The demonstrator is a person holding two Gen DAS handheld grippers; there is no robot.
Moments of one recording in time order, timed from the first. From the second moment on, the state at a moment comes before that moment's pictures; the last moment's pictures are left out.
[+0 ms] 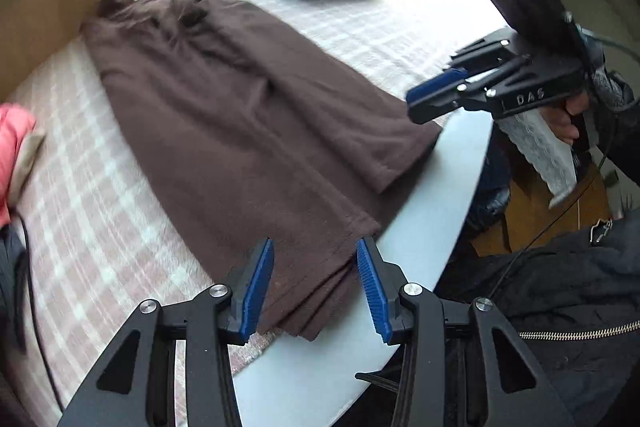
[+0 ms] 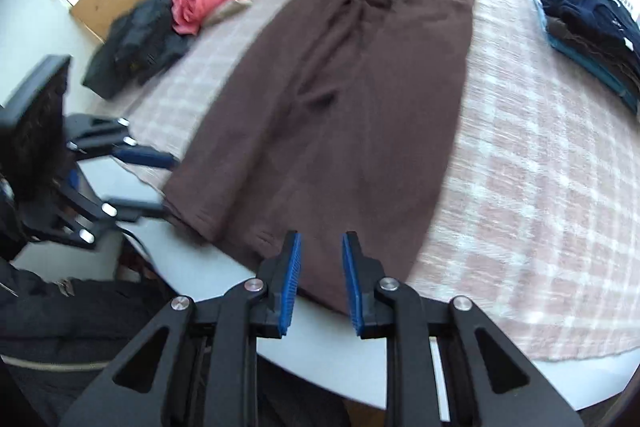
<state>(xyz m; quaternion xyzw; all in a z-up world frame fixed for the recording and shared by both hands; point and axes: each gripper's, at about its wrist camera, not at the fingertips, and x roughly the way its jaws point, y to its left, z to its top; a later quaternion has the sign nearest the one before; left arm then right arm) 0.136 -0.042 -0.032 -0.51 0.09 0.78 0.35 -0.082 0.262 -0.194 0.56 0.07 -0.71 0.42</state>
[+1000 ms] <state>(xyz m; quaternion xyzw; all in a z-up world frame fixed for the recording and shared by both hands) 0.132 -0.042 -0.038 -0.55 -0.02 0.76 0.35 -0.125 0.208 -0.204 0.56 0.08 -0.69 0.45</state>
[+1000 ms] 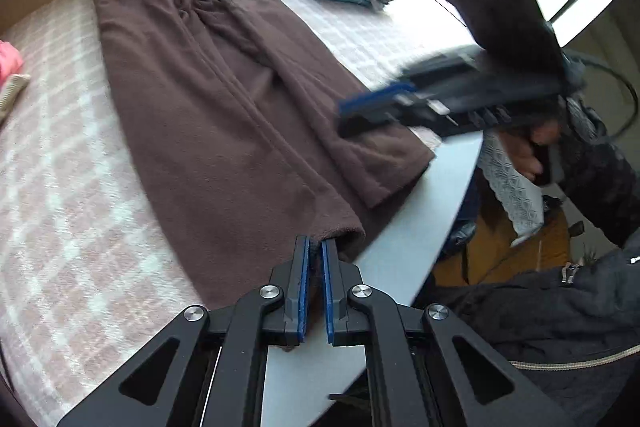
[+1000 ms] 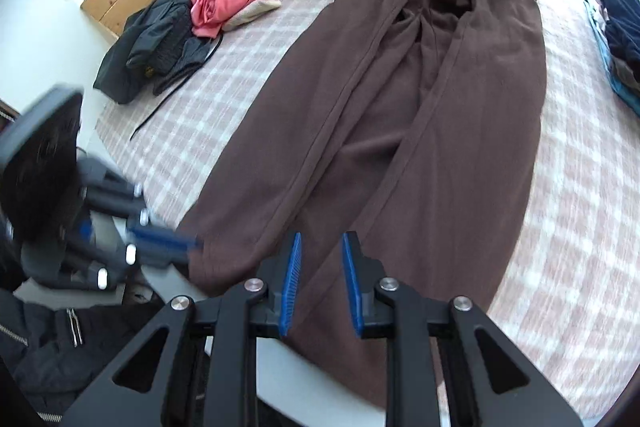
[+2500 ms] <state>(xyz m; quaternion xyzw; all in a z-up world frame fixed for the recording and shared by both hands) 0.127 -0.062 -0.062 -0.62 -0.08 0.75 0.20 -0.114 0.338 -0.252 0.63 0.02 -0.70 0.33</state>
